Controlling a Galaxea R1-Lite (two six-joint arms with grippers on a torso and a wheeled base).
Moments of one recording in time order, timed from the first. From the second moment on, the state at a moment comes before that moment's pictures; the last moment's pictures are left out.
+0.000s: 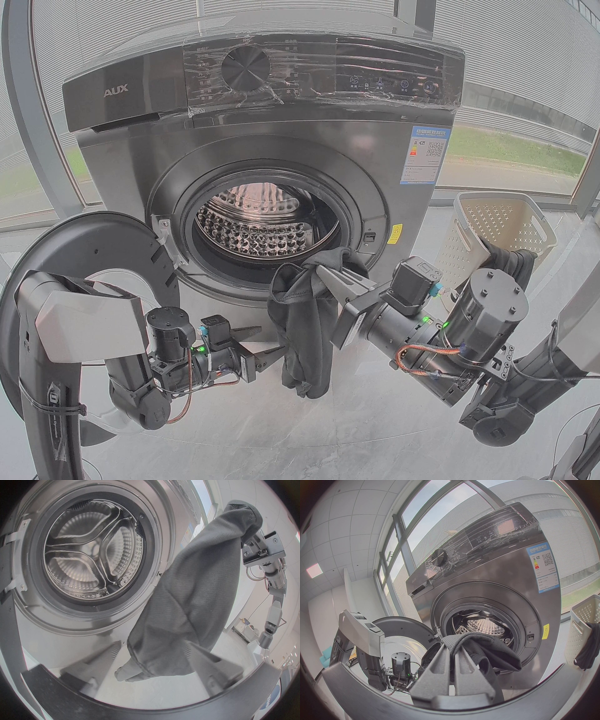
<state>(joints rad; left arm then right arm) -0.40 2.32 -0.55 -1.55 -0.43 -0.07 0.86 1.93 -0.64 -1.47 -0.16 0.16</state>
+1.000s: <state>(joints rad) -0.42 2.45 -0.75 -1.55 -0.45 -0.08 0.88 1.96 -0.66 -1.48 -0.16 0.16</state>
